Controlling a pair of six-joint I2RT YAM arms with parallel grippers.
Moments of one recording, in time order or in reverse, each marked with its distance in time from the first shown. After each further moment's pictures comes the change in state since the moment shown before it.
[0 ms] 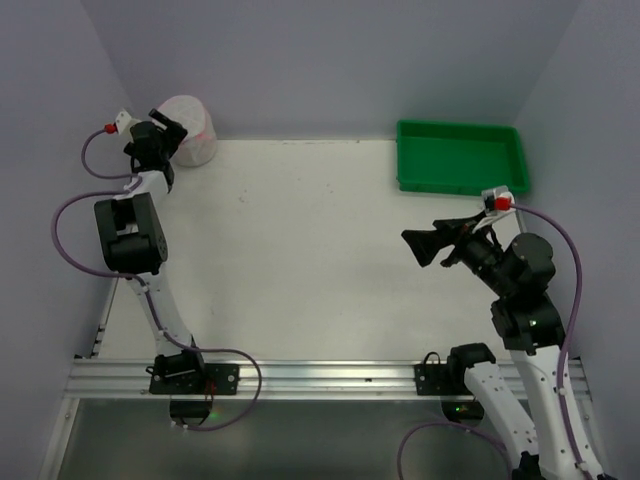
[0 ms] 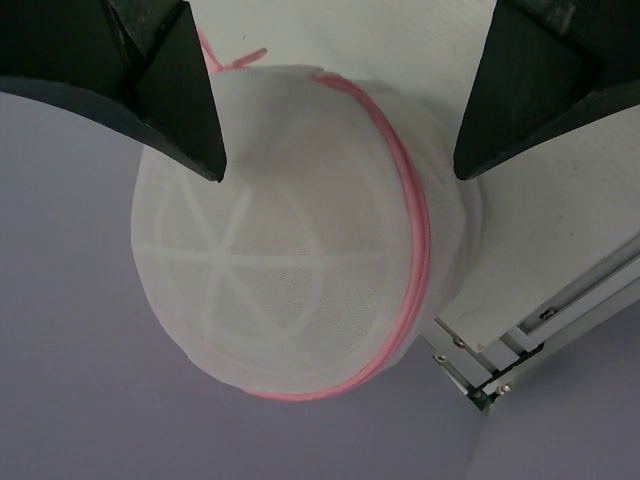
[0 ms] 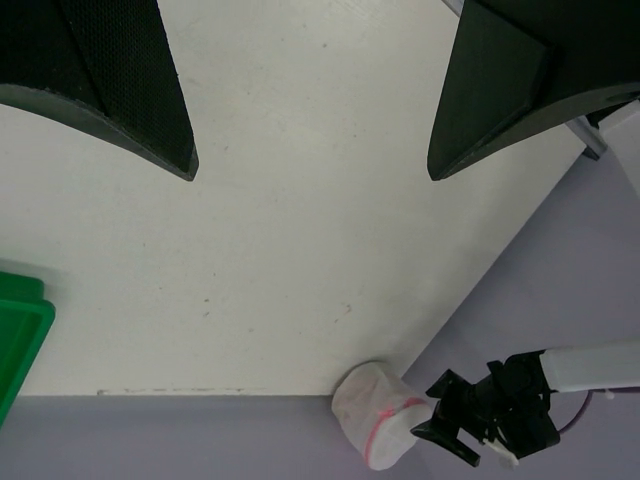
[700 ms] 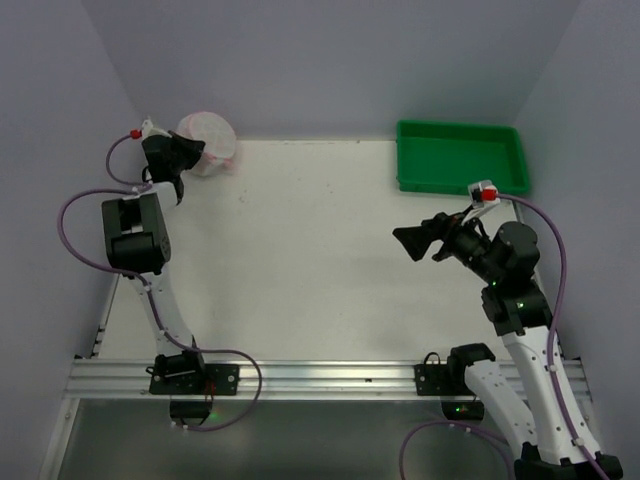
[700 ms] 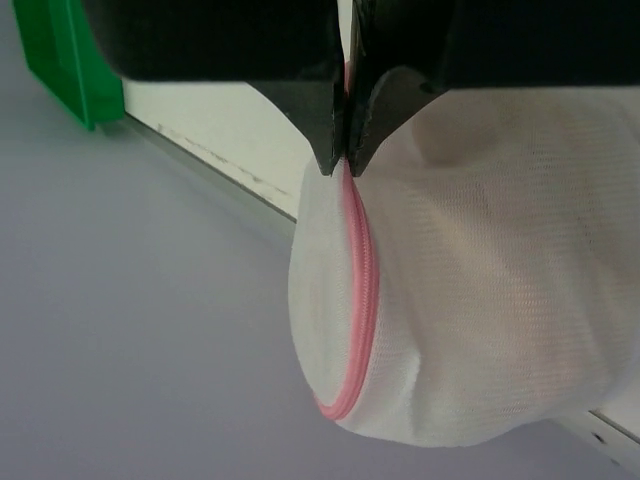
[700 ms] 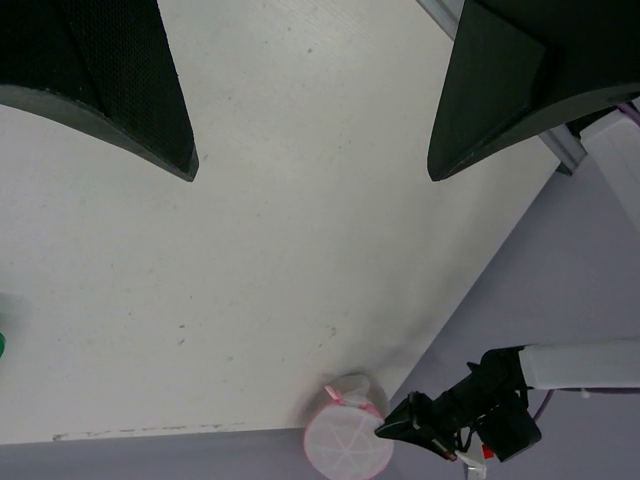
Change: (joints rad) left arm -0.017 0.077 -0.070 0.198 0.349 -0.079; right arm 0.001 0.103 -0.054 0.097 -0.063 0.045
